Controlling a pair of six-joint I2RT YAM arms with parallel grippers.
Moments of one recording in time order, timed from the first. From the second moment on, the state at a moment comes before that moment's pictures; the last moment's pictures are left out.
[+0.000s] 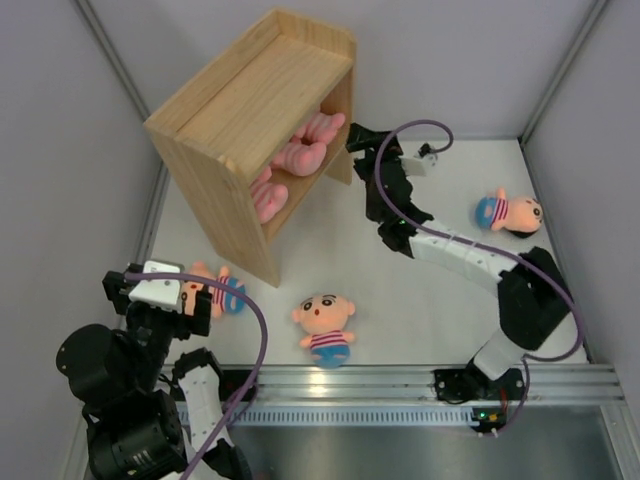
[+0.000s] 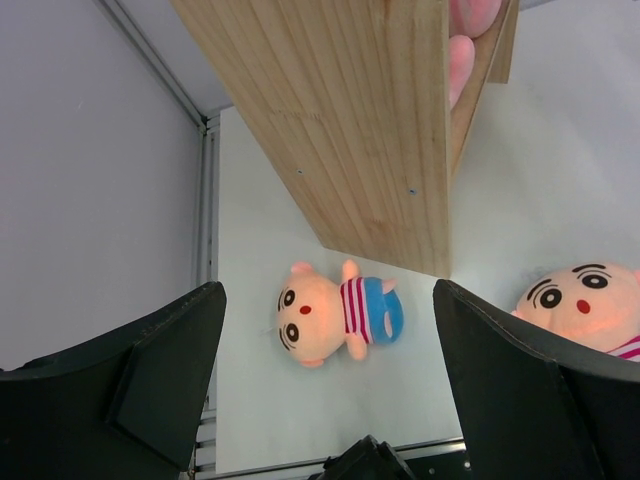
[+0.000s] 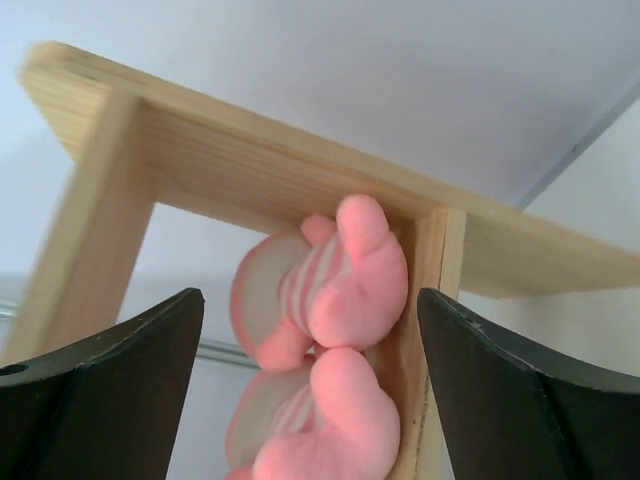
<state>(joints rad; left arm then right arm) 0.50 0.53 1.69 -1.35 0.58 0.37 0.74 1.69 1.22 0.57 0.78 1.15</state>
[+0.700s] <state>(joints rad) 0.49 0.50 1.68 -1.35 0.59 0.37 0.06 1.67 1.16 -0.12 0.49 0.48</state>
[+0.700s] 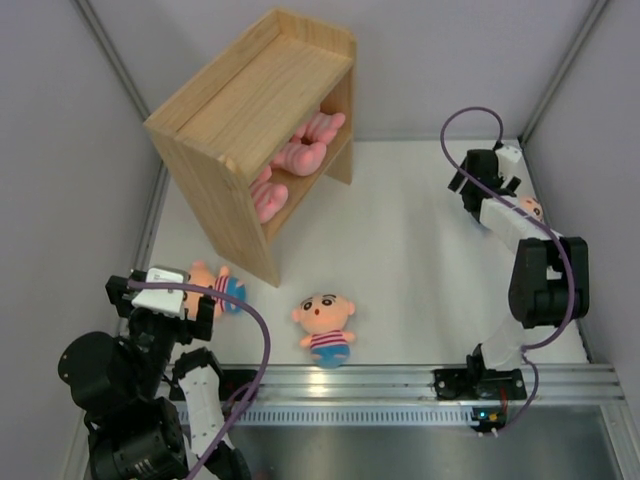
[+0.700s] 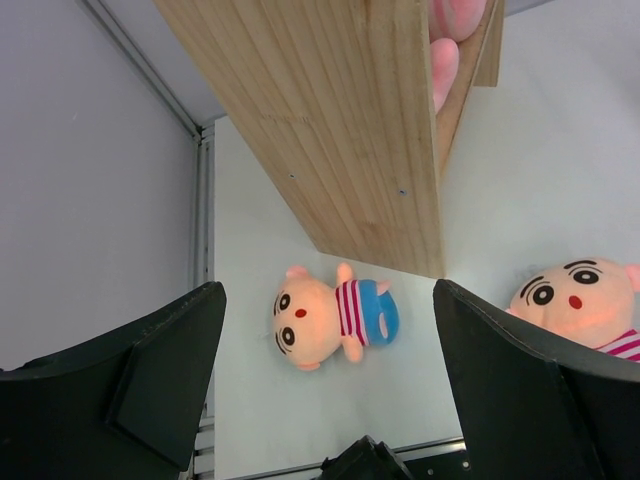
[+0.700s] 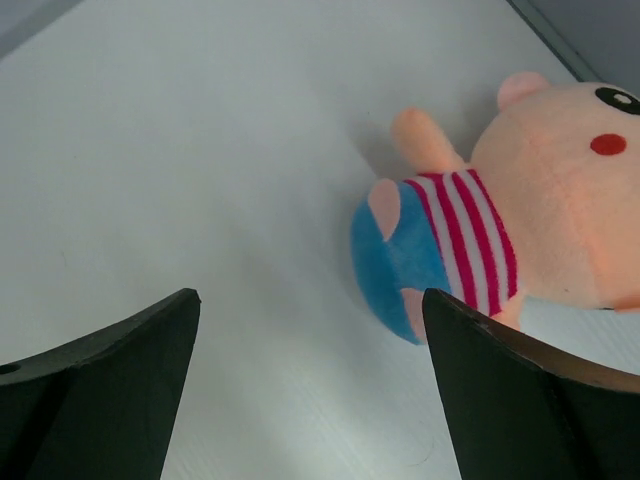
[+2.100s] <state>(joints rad) 0.47 0.50 1.68 -1.35 0.58 0.40 -0.20 1.86 1.55 -0.26 0.11 0.11</state>
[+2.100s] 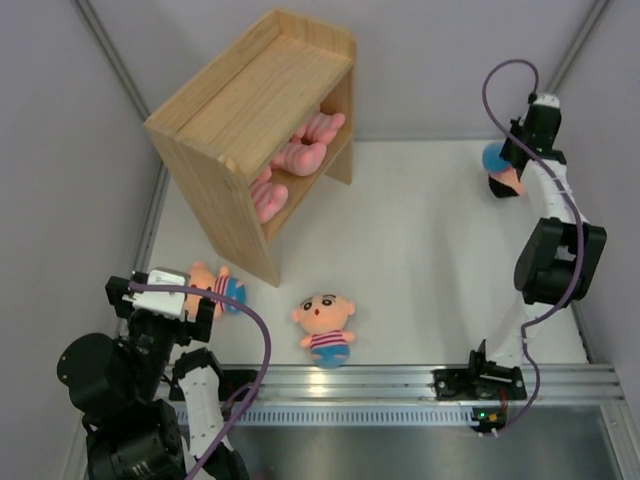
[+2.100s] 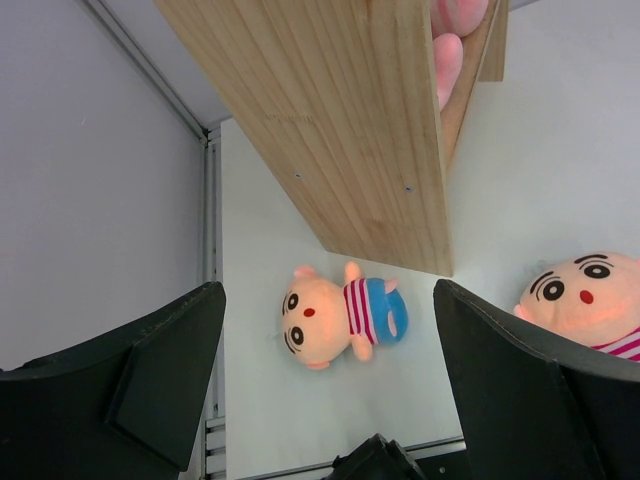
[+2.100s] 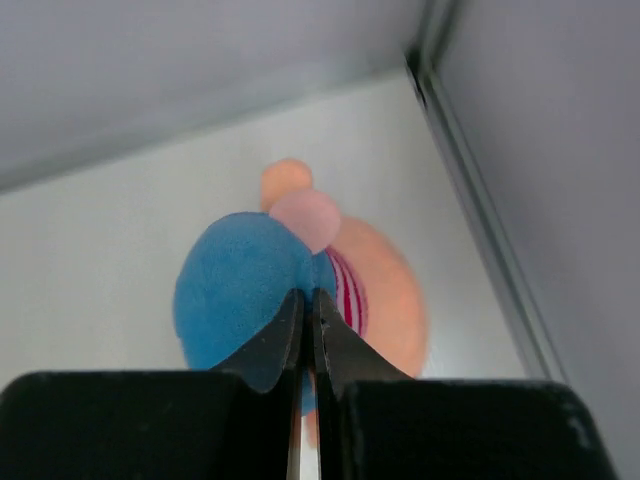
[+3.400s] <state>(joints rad) 0.48 0.50 1.65 -1.35 0.55 0.39 0.74 2.00 2.40 0.29 -0.88 -0.15</state>
